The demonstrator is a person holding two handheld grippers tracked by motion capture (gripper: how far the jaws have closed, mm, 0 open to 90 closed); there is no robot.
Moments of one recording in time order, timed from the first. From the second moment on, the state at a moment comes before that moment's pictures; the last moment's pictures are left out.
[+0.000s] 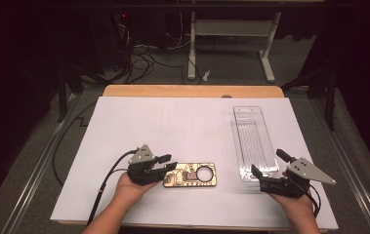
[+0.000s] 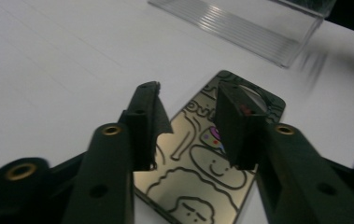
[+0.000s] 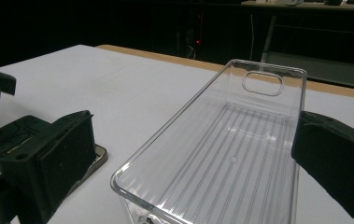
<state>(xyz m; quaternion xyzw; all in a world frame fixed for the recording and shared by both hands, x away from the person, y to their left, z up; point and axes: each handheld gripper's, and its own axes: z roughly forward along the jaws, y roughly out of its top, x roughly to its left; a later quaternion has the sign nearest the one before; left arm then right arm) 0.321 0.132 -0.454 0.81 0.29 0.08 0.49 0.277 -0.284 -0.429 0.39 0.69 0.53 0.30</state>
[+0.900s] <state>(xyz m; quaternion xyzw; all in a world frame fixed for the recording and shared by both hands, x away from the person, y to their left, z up) 0.301 0.007 -0.476 0.90 0.21 0.04 0.39 0.274 -0.289 -0.424 0.40 0.67 0.54 0.31</state>
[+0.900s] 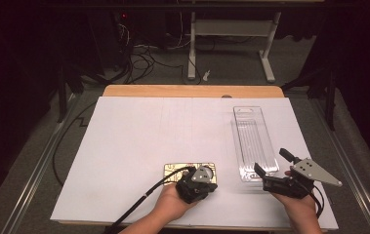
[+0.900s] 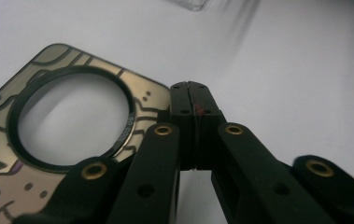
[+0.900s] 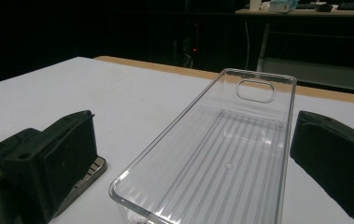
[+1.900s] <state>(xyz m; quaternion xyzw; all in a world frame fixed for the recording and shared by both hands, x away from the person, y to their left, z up) 0.331 0.025 -0.473 0.88 0.29 0.05 0.37 0.273 -0.289 -0.423 0.39 0.66 0.55 0.33</state>
